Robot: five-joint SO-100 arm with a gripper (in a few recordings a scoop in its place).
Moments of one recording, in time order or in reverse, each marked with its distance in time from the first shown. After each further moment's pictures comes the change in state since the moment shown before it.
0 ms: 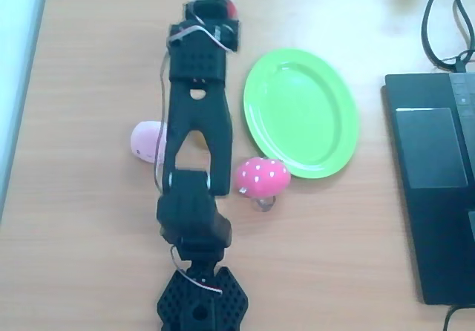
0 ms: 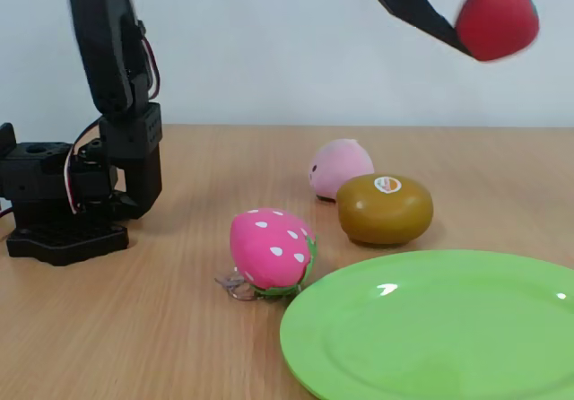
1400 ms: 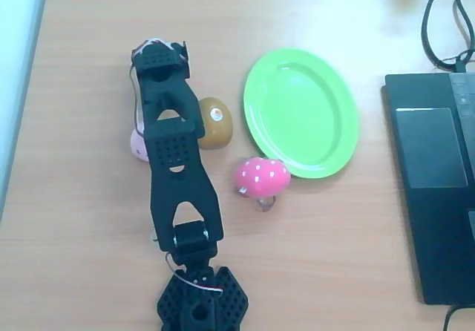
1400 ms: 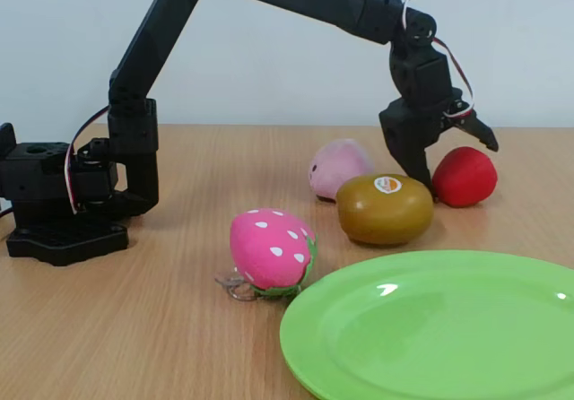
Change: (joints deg) arm -19.6 -46.1 -11.3 -8.3 -8.6
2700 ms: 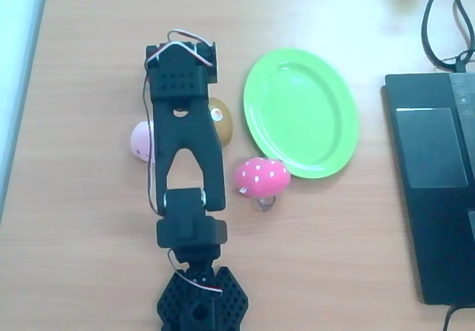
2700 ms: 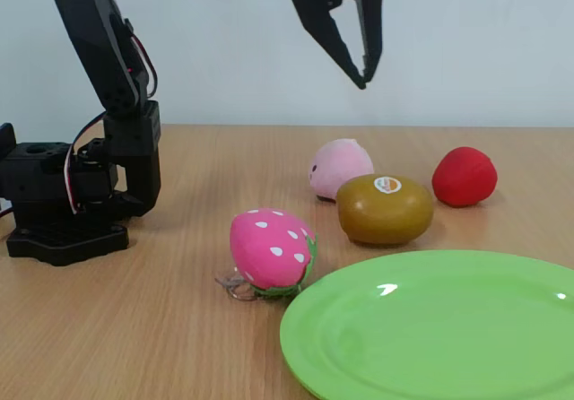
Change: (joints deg) arm 7.7 50.3 19.2 26.6 13.3
